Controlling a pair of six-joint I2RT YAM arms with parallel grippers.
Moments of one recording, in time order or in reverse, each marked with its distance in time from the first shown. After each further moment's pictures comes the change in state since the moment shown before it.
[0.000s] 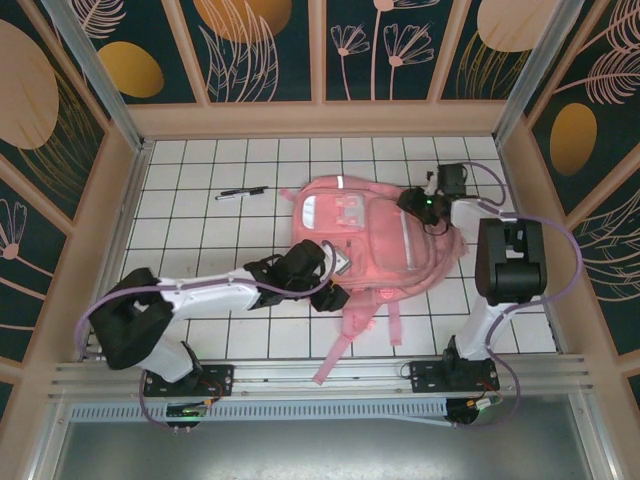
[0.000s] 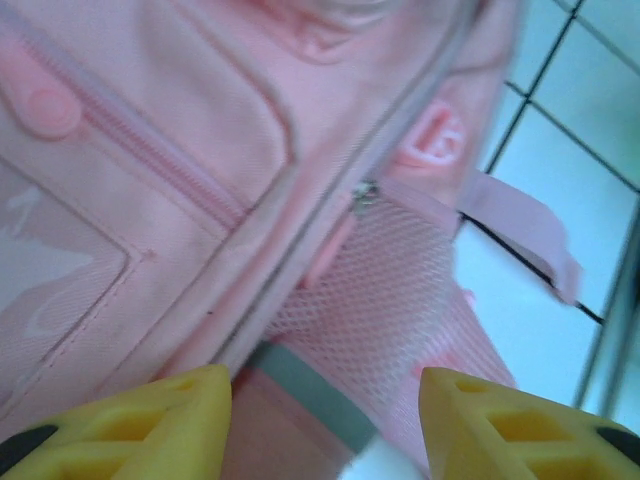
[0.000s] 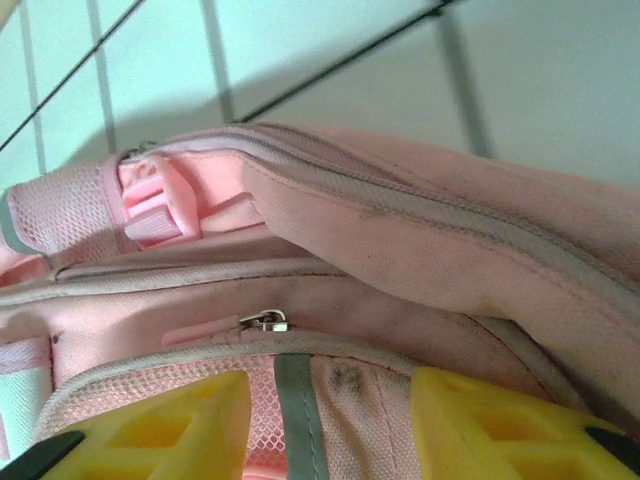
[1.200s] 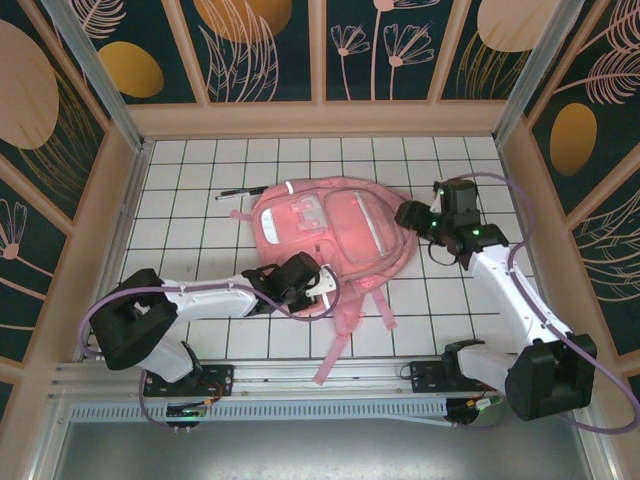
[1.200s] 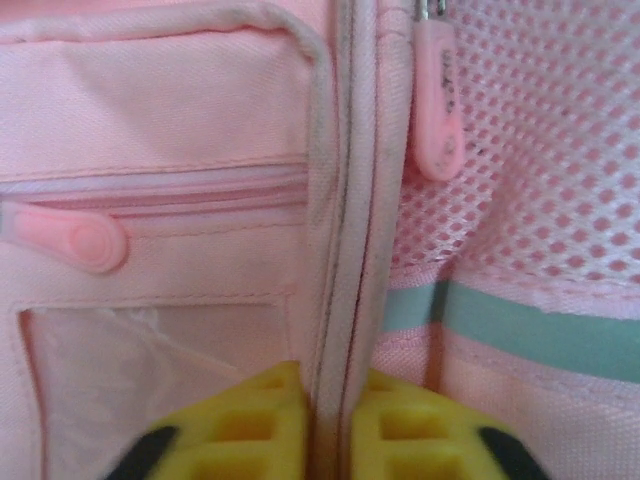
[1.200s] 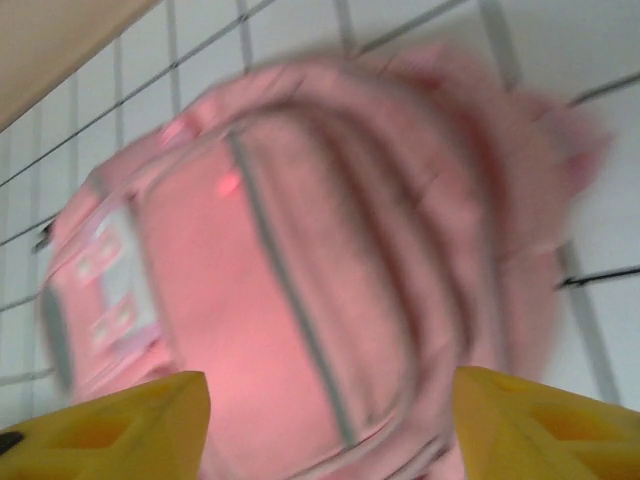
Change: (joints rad) left arm -0.005 0.030 -0.083 -0.053 -0.385 0.601; right arm 0.163 -0.684 -0.192 -0.376 0.165 0.069
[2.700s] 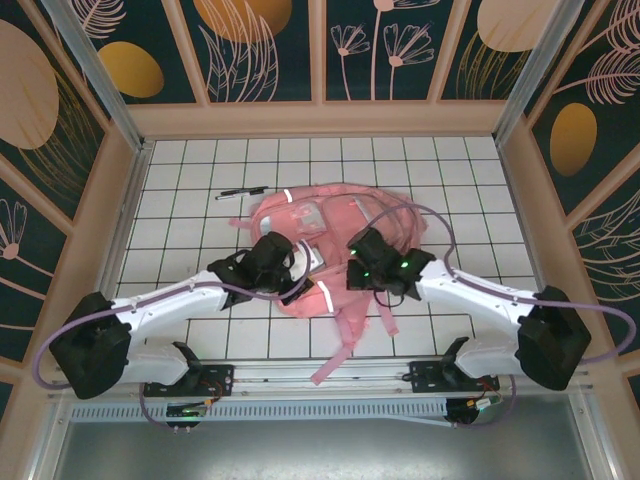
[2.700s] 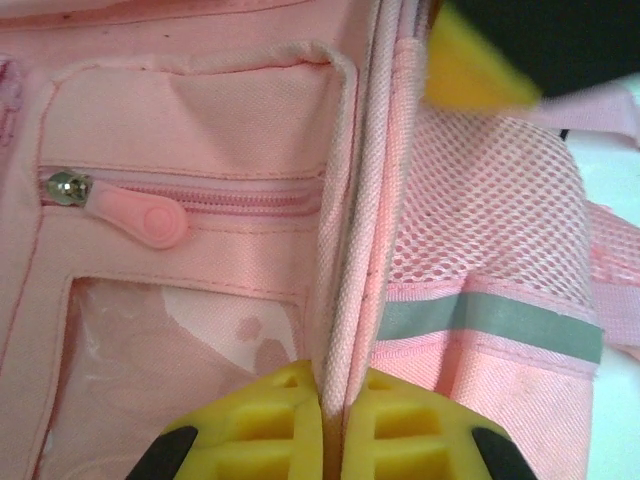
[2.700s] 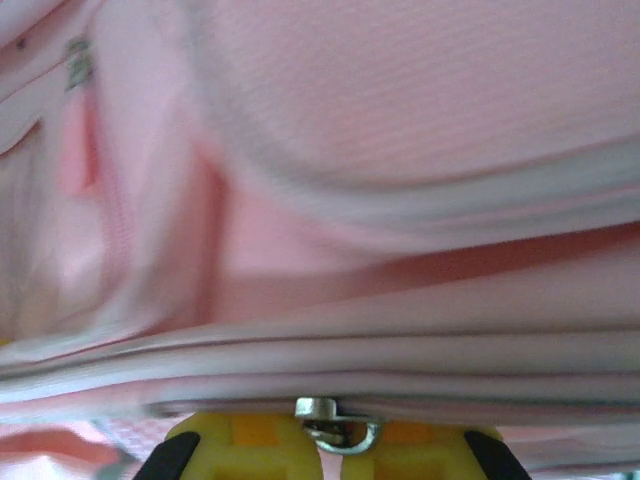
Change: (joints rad) left arm 0.148 -0.233 -0.001 -0.110 0.325 -0.218; right arm 0.600 0.126 -0.081 -0.035 0.281 0.172
